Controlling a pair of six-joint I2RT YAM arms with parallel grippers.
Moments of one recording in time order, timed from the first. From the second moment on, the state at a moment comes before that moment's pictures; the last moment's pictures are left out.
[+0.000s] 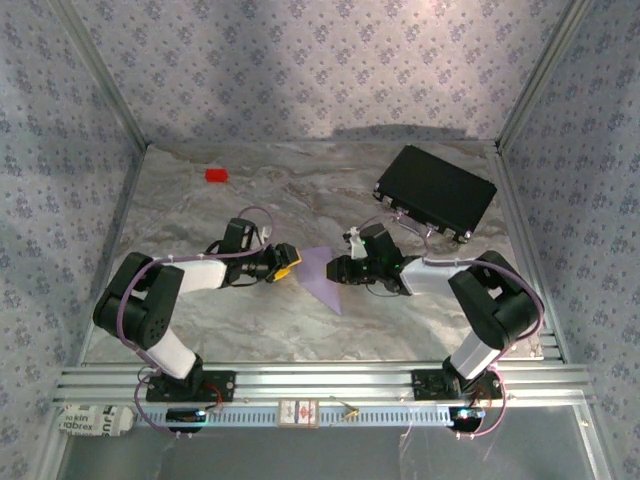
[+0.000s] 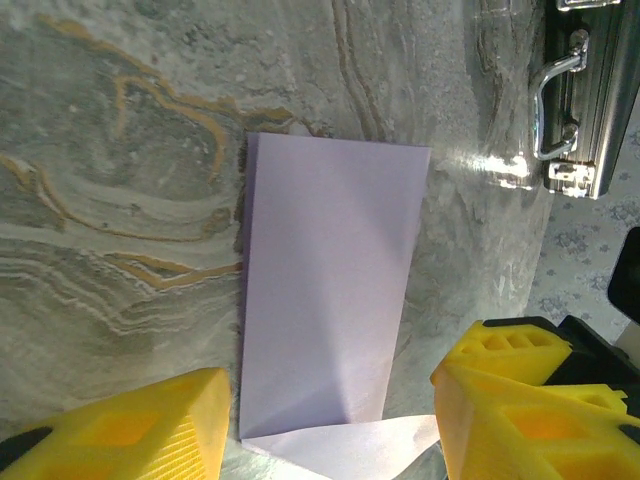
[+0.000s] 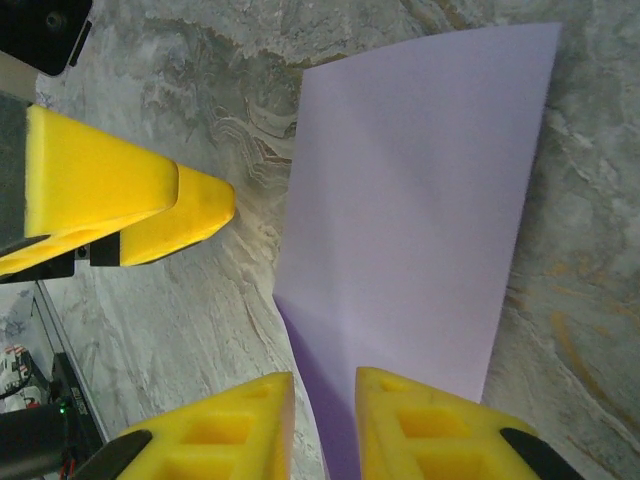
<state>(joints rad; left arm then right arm) -0.42 1.61 0.63 0.18 0.61 -0.96 0.62 1.63 0.68 0.22 -0.50 0.66</state>
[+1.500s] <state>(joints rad) -0.42 1.69 0.68 0.30 0.73 -1.07 0.56 1.54 0.59 0.30 -0.54 0.67</state>
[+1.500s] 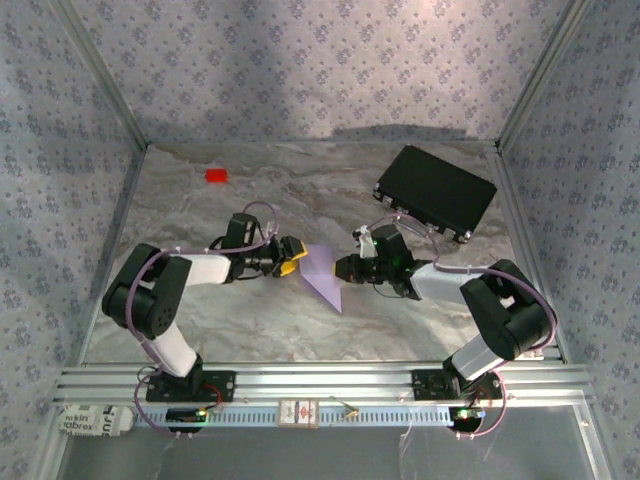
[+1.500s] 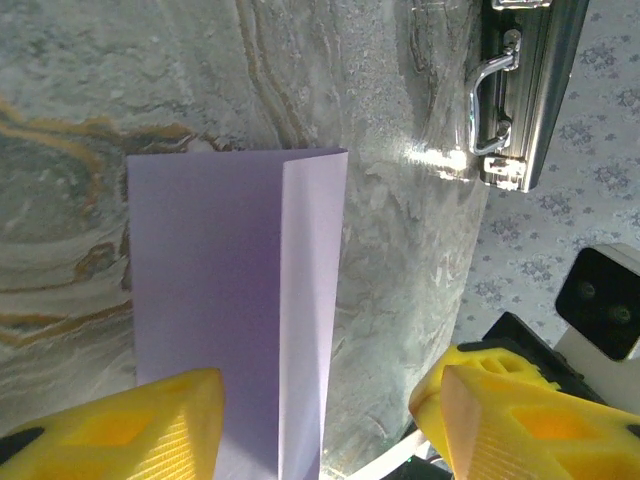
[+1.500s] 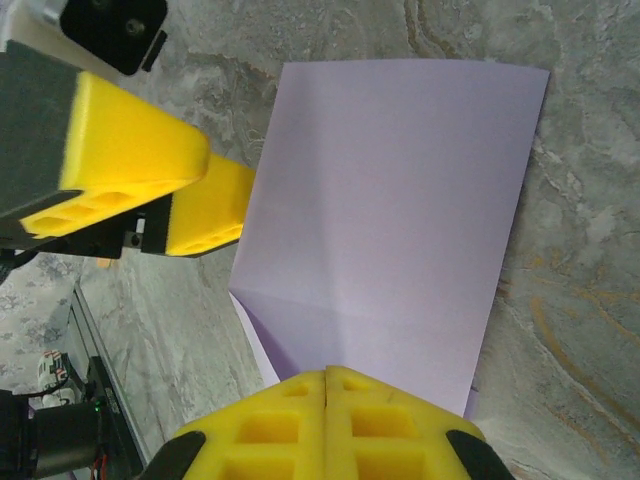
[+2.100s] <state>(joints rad) -0.47 1.78 0.70 0.44 0.72 -1.16 0.56 1.50 0.58 0.26 -0.52 0.67</state>
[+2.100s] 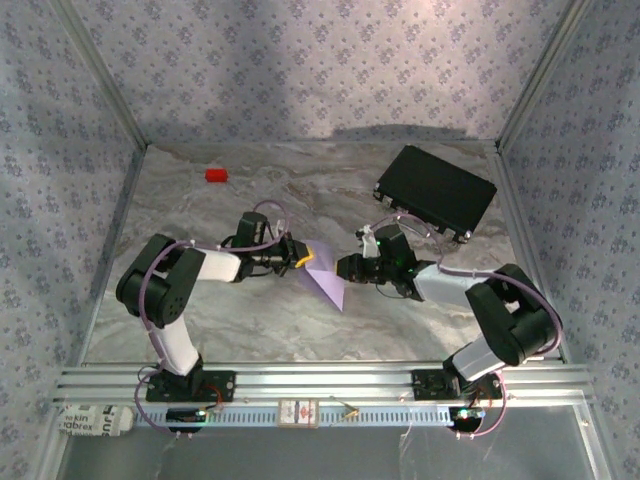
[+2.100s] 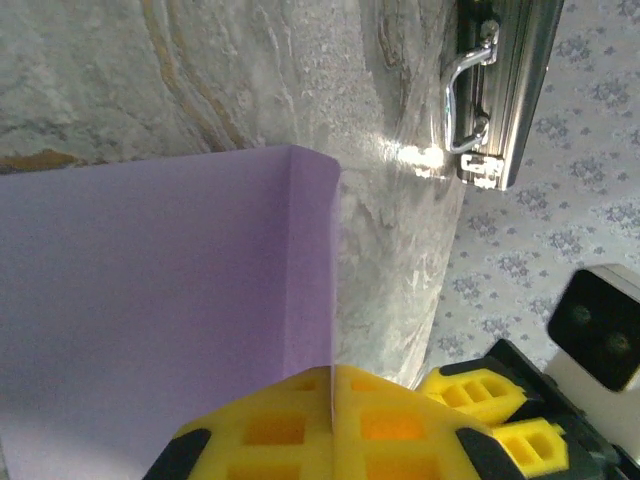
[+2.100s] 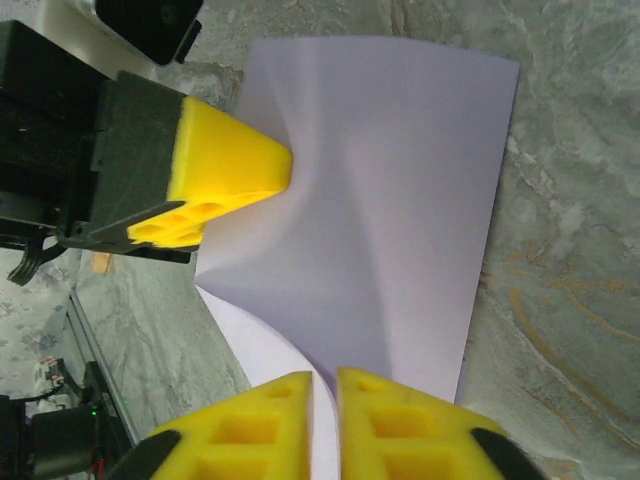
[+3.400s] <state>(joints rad) -0.57 1.70 0.56 0.57 0.56 -1.19 1.01 0.99 0.45 -0.09 0.18 0.28</state>
